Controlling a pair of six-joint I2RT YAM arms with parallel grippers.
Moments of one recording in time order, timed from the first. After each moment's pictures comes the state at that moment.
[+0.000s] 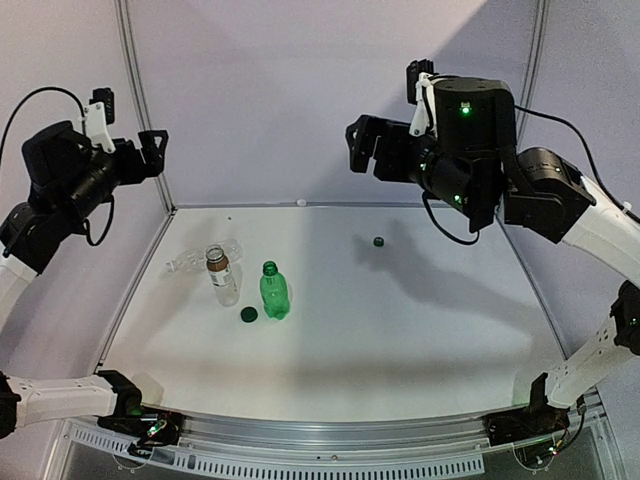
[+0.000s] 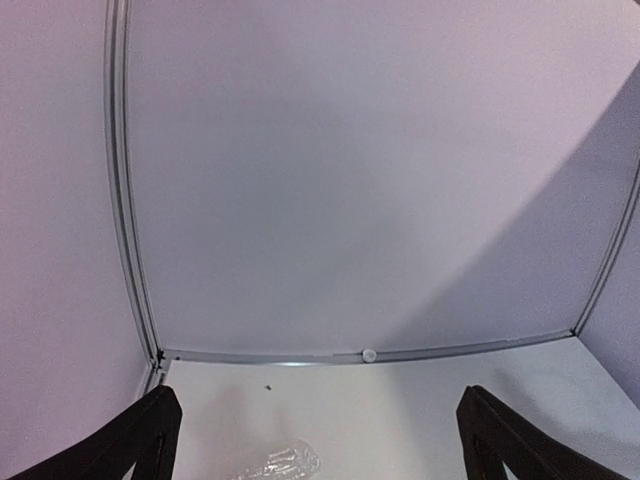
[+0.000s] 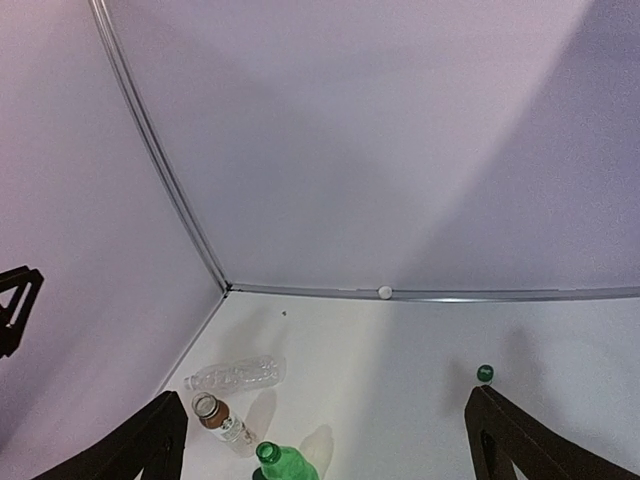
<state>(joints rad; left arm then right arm) -0.46 0.93 1.23 -0.32 -0.36 -0.16 1.22 1.49 1.78 -0.48 0.81 0.46</state>
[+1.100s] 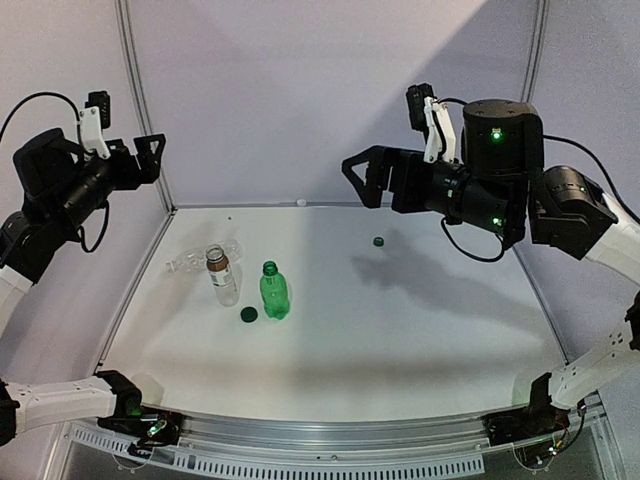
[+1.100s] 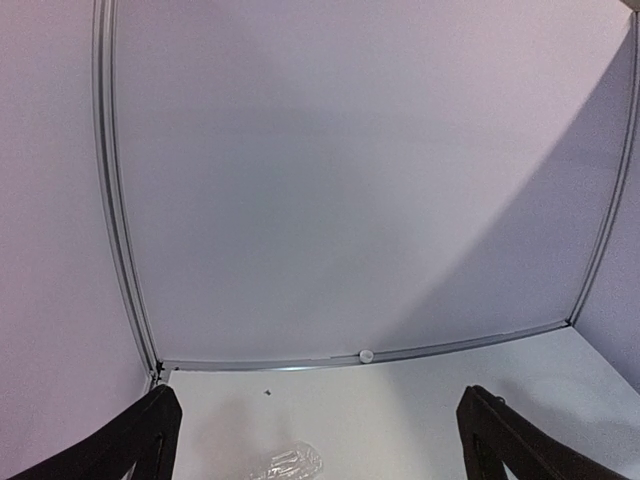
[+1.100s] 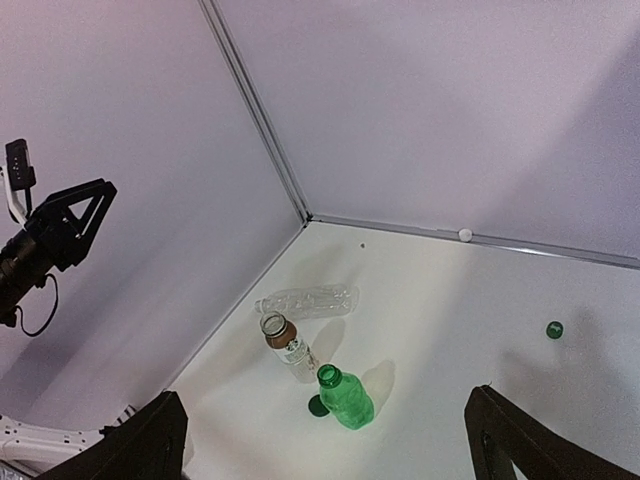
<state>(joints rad) -0.46 0.88 1.21 -0.31 -0.33 -0.11 1.22 1.35 1.61 -0.49 0.52 0.50</state>
